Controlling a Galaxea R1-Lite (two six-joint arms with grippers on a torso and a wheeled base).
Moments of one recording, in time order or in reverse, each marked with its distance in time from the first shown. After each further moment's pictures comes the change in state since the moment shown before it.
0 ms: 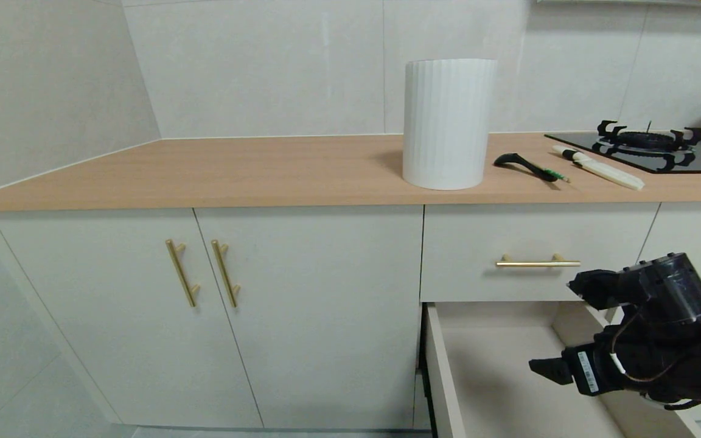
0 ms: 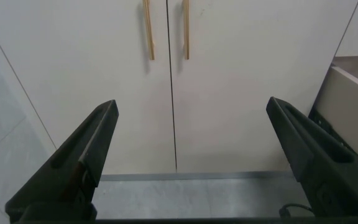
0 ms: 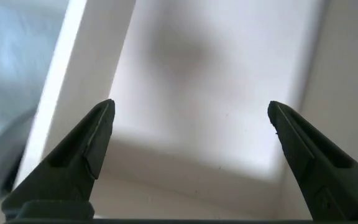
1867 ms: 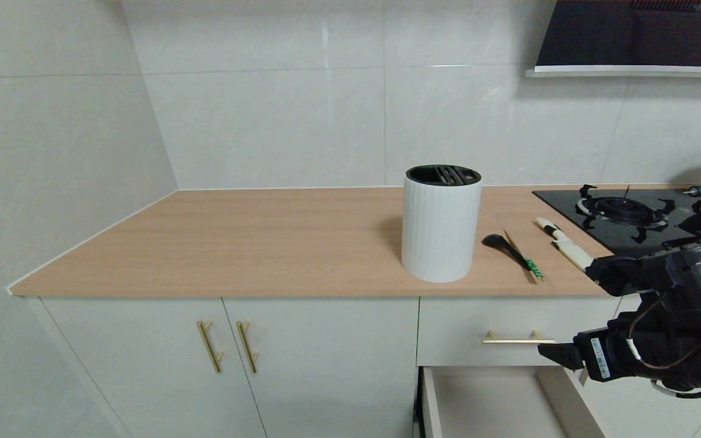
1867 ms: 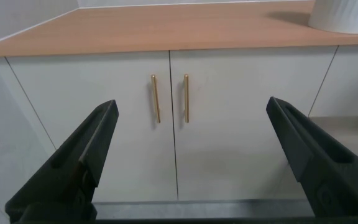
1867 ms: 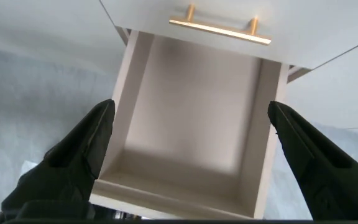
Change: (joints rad) left arm 0.000 0.000 0.000 0.000 0.000 0.000; right arm -0.036 -0.044 -0.014 -0.013 0.001 -0.035
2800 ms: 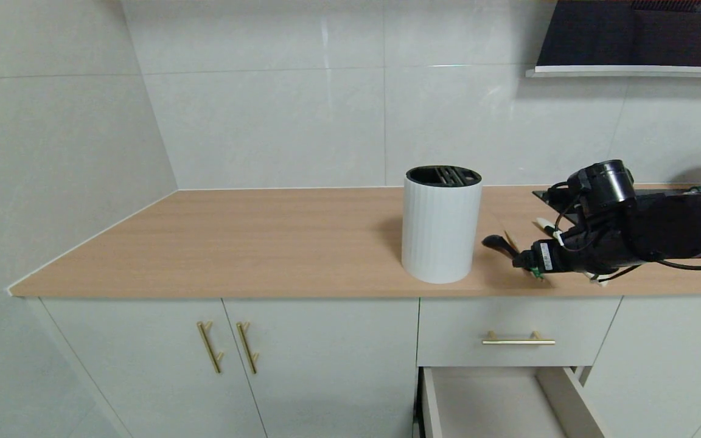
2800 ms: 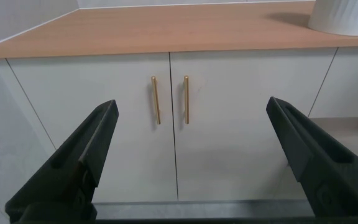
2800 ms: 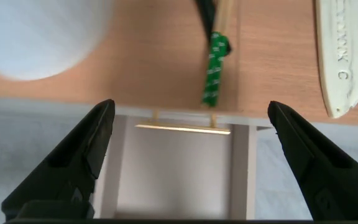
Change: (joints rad) left arm 0.000 0.000 0.000 0.000 0.000 0.000; right arm -0.141 0.399 -0.652 0.250 -0.041 -0.001
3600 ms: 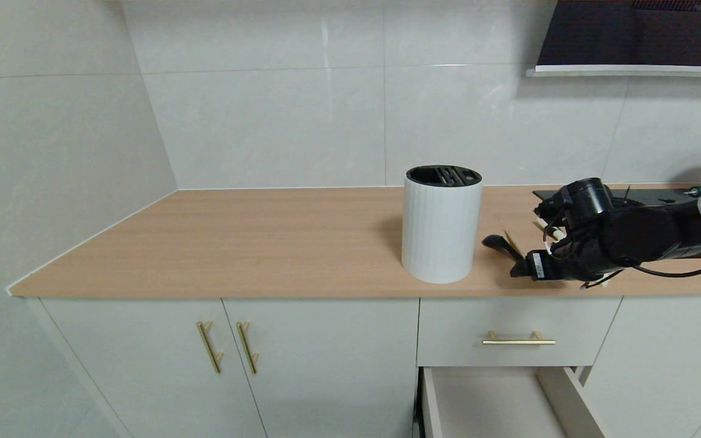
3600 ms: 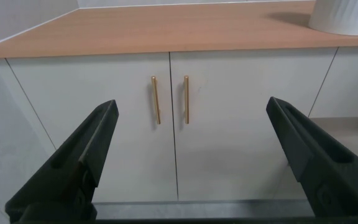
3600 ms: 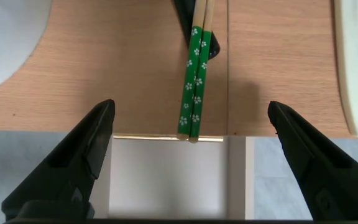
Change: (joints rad) left arm 0.000 0.000 0.000 0.000 0.000 0.000; right arm -0.035 0.124 -0.056 -0.001 -0.001 0.005
